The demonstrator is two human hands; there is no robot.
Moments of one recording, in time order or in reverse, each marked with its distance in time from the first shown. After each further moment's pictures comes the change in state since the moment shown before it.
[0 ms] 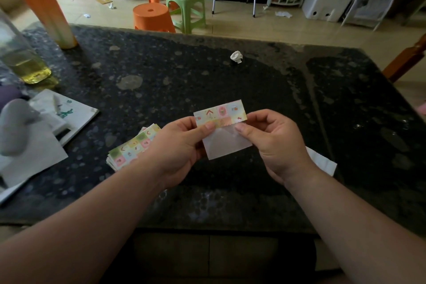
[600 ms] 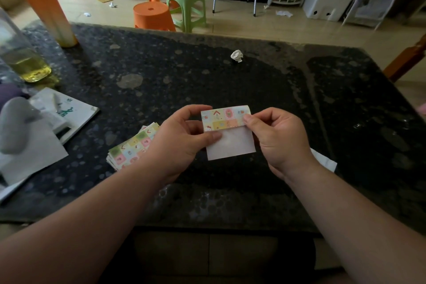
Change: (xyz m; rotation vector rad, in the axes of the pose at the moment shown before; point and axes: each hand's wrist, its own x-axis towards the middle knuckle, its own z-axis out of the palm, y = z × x) left_hand -0.006 0.000 -0.003 0.364 -0.020 0.235; right_hand 0.008 0.001 -0.002 -0.103 0.127 0.039
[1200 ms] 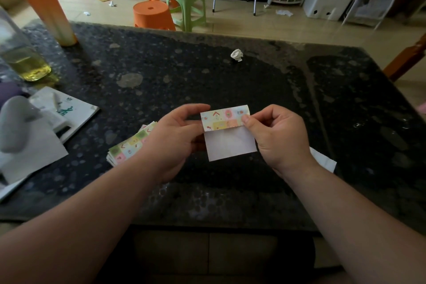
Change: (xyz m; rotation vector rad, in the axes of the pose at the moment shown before) left_hand 0.000 0.007 0.000 -0.159 0.022 -0.064; right_hand -0.002 -0.001 -0.001 -0.168 0.041 -0.134
